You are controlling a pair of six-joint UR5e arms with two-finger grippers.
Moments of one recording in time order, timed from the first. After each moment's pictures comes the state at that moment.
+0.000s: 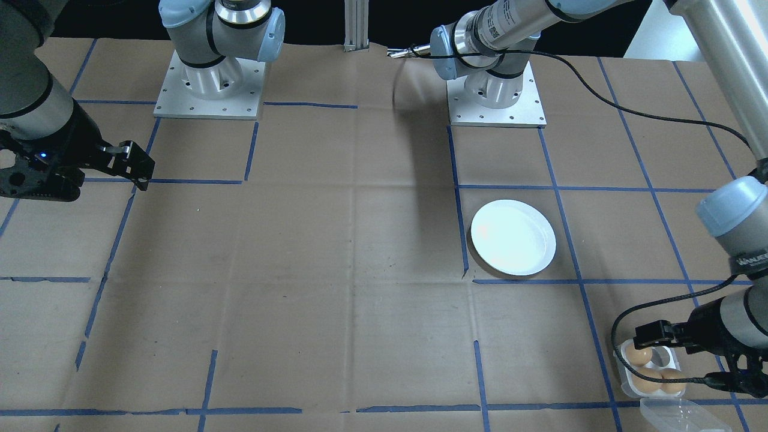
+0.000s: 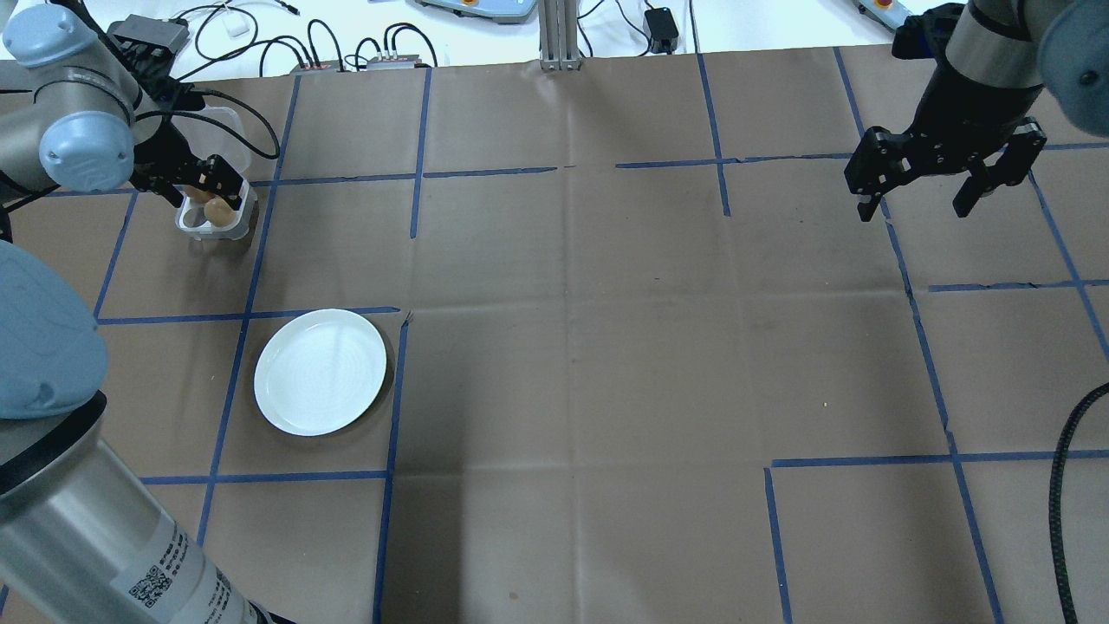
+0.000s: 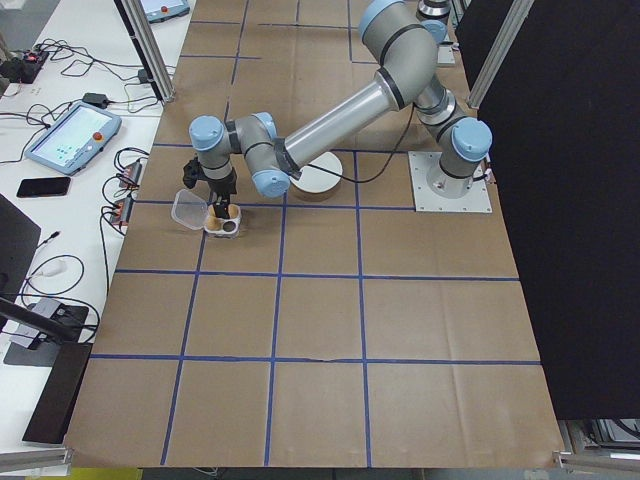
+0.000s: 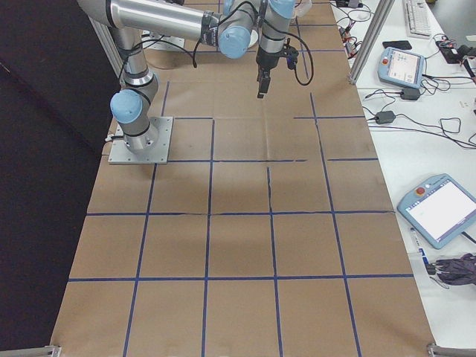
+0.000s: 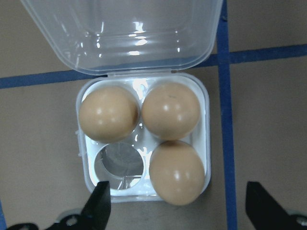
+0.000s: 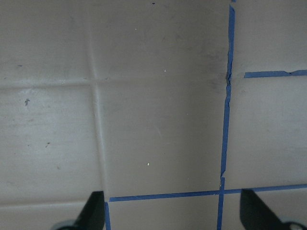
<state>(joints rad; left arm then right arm) -1.17 -2.22 -1.41 -1.05 1.59 0.49 1.39 -1.48 1.60 -1.57 -1.64 -0.14</state>
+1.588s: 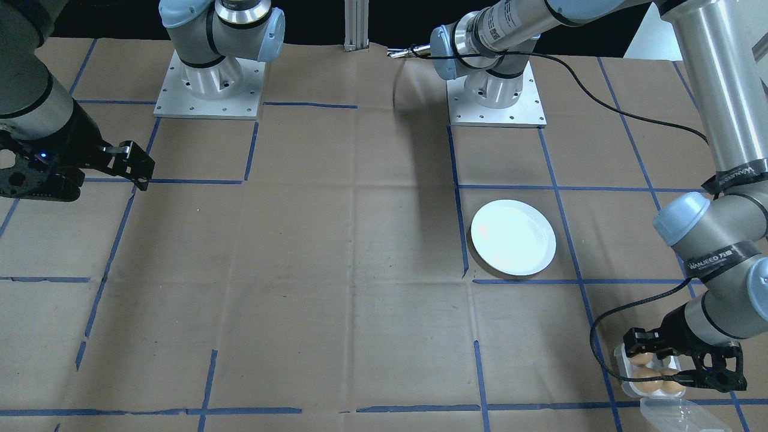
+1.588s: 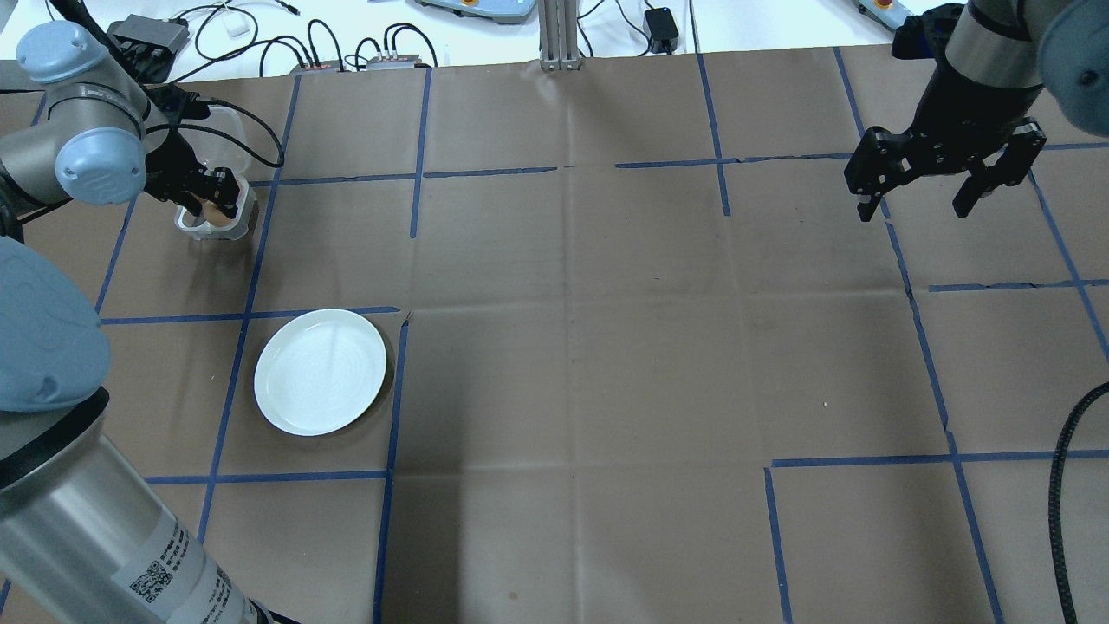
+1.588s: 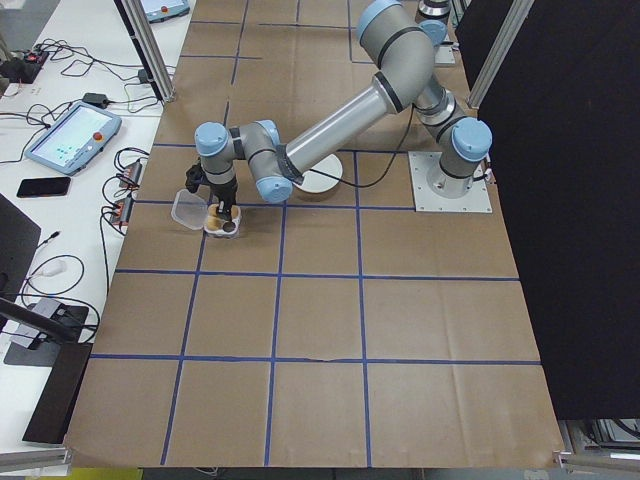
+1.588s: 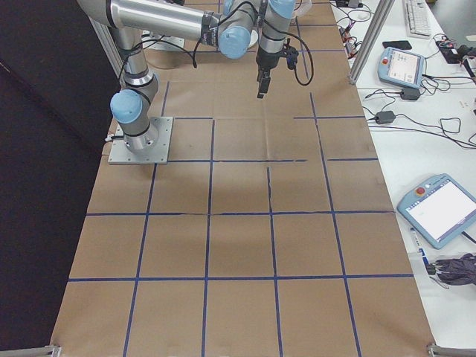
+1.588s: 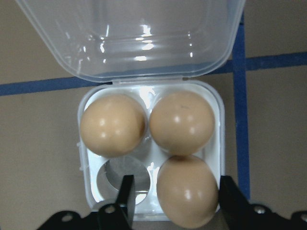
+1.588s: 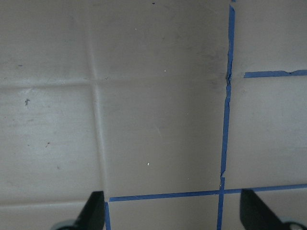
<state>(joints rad) -1.17 -2.23 -1.41 -1.01 1.59 0.49 1.39 -1.48 1.60 -1.57 -1.64 -0.14</state>
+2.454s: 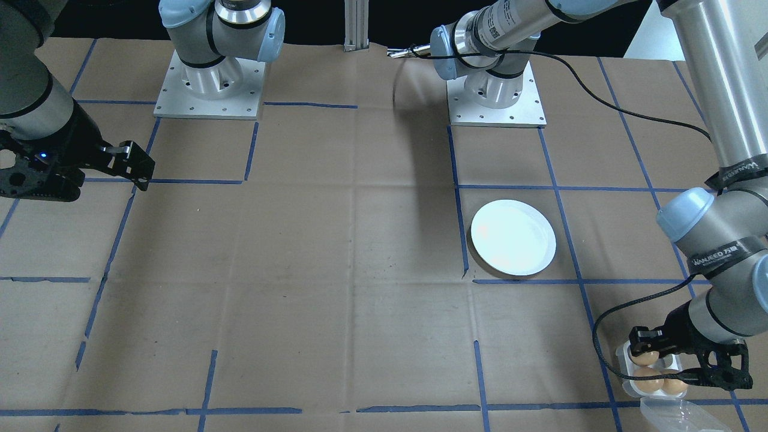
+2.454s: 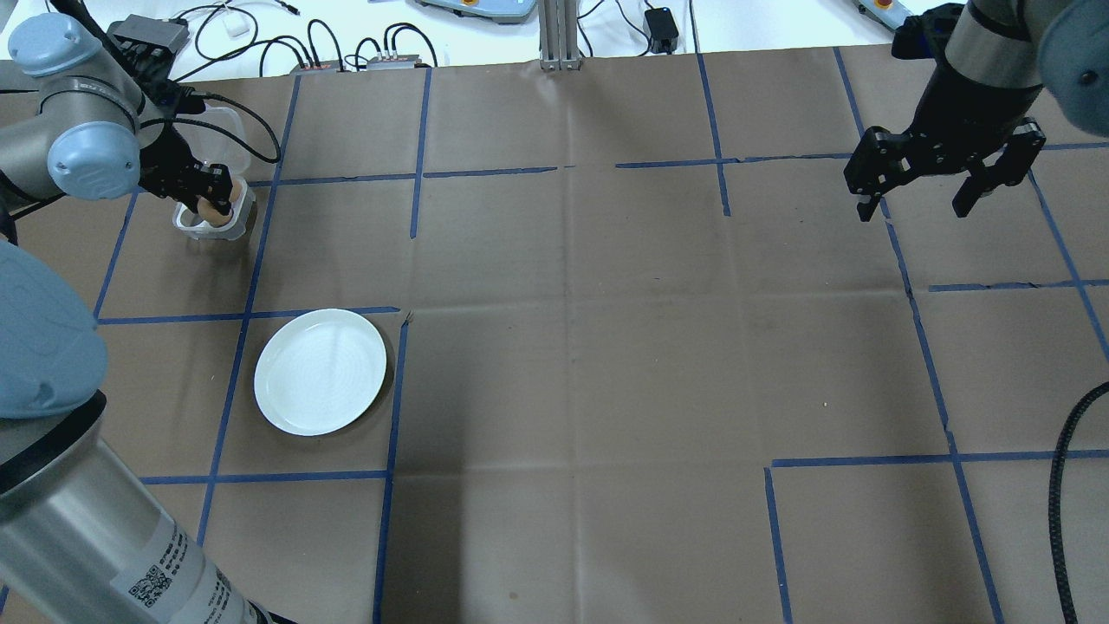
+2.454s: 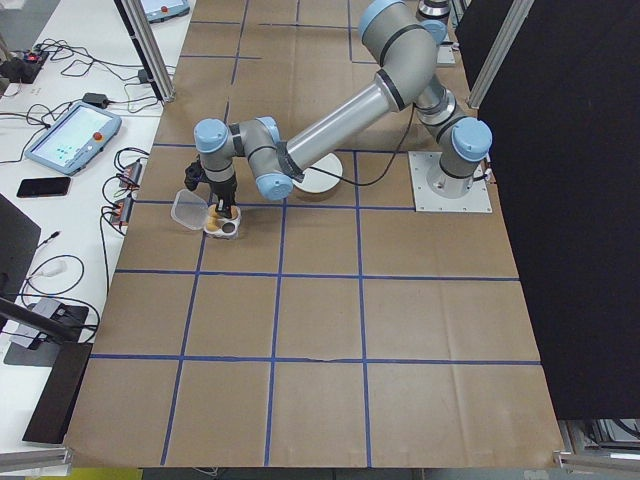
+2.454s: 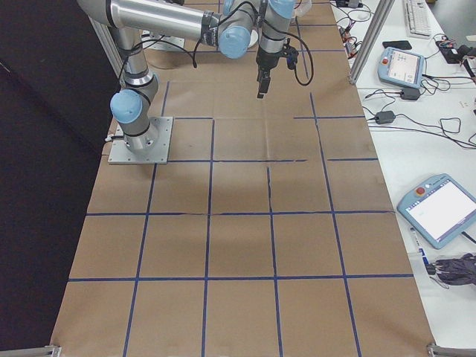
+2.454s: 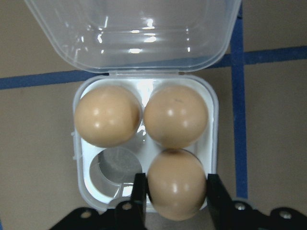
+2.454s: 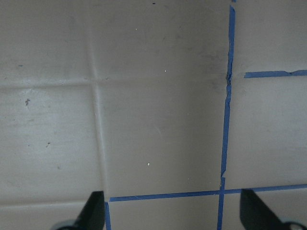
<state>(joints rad) -1.17 -2.22 -1.41 -1.03 1.60 0.49 1.39 -1.48 1.60 -1.57 -1.64 -0.14</state>
